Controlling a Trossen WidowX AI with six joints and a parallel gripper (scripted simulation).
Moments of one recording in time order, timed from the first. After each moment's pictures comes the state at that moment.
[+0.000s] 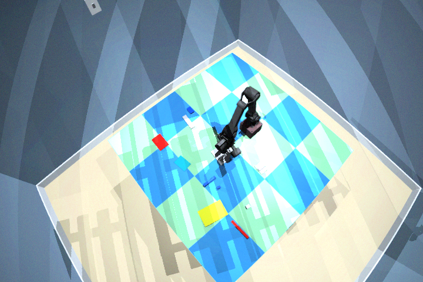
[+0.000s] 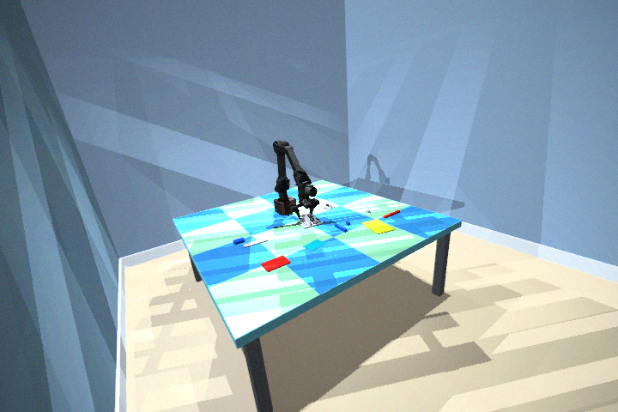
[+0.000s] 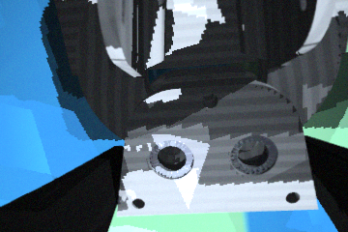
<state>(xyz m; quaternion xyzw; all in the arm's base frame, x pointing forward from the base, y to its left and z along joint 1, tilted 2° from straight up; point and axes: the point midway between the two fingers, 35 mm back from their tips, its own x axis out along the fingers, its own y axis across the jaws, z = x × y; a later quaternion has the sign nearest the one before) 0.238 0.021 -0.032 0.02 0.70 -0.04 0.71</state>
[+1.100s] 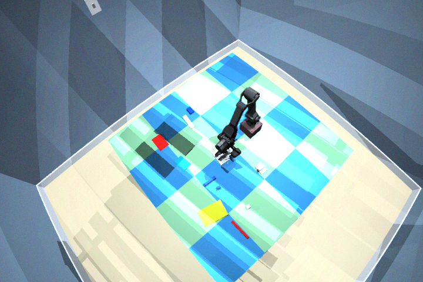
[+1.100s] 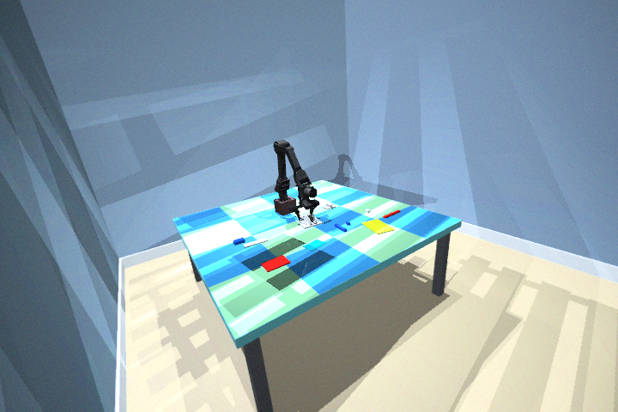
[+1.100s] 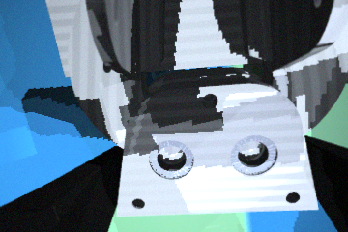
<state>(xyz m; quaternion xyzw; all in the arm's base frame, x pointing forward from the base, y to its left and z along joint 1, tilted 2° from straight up) 0.238 0.020 -0.039 0.02 0.70 -0.04 0.71</state>
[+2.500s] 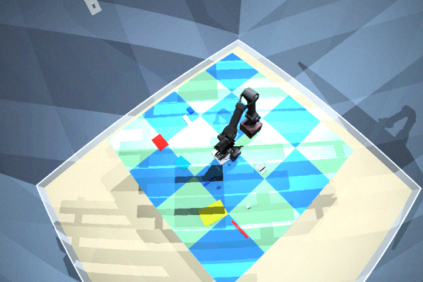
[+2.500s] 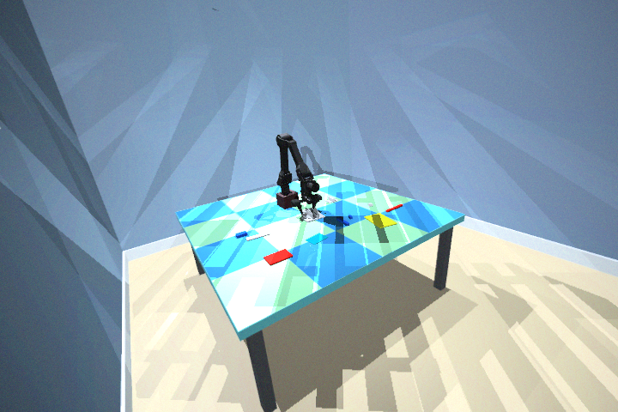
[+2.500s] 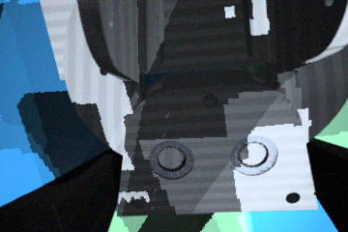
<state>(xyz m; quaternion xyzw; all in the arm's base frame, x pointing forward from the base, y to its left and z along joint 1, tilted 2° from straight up) 0.238 0.020 -0.044 0.02 0.70 -0.04 0.71</state>
